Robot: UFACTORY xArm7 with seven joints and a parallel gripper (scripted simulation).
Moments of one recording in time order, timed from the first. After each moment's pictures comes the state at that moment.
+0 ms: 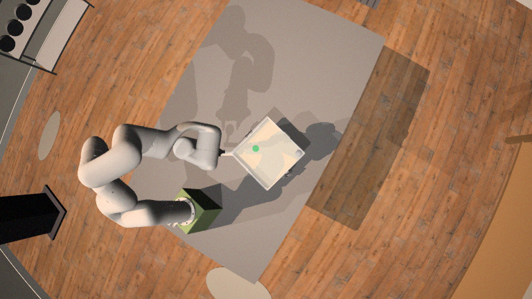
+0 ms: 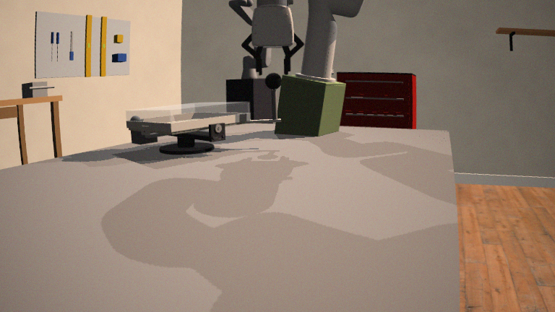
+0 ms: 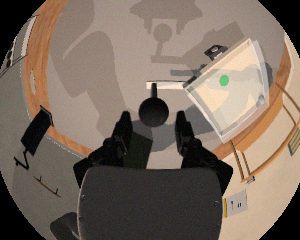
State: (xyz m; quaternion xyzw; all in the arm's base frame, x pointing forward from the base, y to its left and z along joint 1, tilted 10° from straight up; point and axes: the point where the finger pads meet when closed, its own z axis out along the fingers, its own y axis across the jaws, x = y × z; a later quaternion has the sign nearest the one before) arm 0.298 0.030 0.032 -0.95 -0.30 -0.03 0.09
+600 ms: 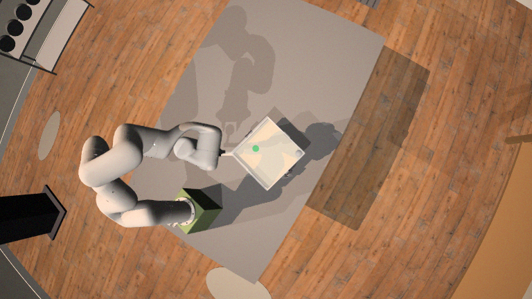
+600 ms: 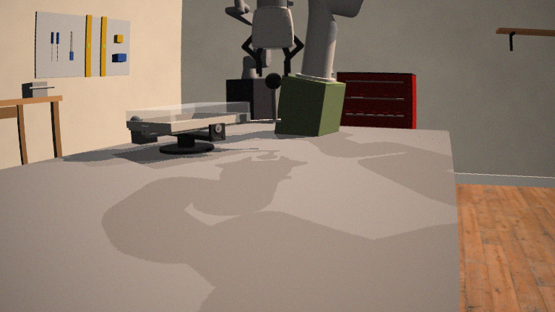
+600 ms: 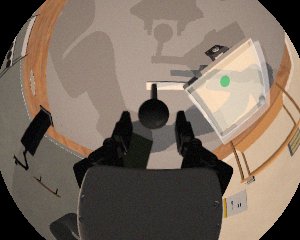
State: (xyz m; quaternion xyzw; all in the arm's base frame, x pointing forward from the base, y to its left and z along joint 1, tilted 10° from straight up) arm 0.298 0.030 0.028 -0.95 -0.30 -0.03 0.09
